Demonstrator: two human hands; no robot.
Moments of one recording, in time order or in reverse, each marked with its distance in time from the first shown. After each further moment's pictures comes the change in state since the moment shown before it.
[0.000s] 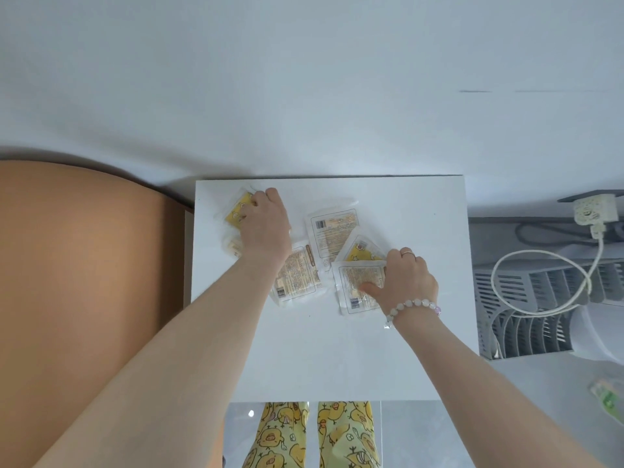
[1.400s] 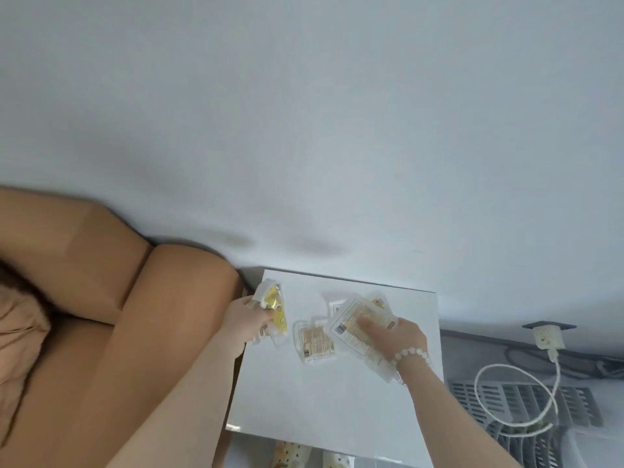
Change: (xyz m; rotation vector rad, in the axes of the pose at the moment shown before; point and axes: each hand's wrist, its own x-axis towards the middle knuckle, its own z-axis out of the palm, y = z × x) left_hand -0.148 -0.103 -0.115 -1.440 -0.095 -0.429; right_hand -0.098 -0.028 -0.150 0.773 -0.136 0.205
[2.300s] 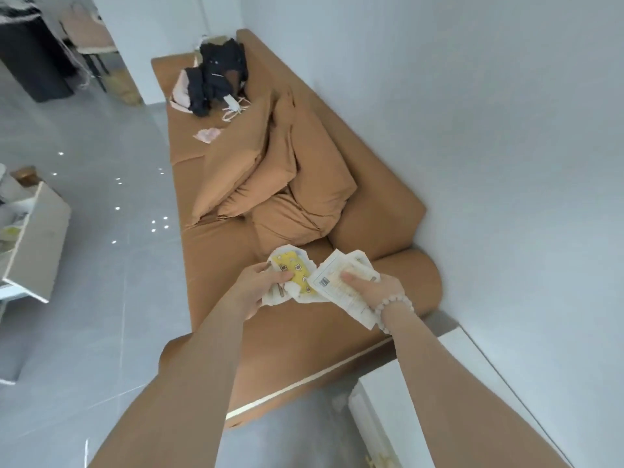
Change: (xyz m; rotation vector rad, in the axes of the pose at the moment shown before) left_hand -0.291 -0.165 -0.241 -0.935 0.505 0.085; right_hand -0.298 -0.125 0.172 -0.369 -0.706 -0.697
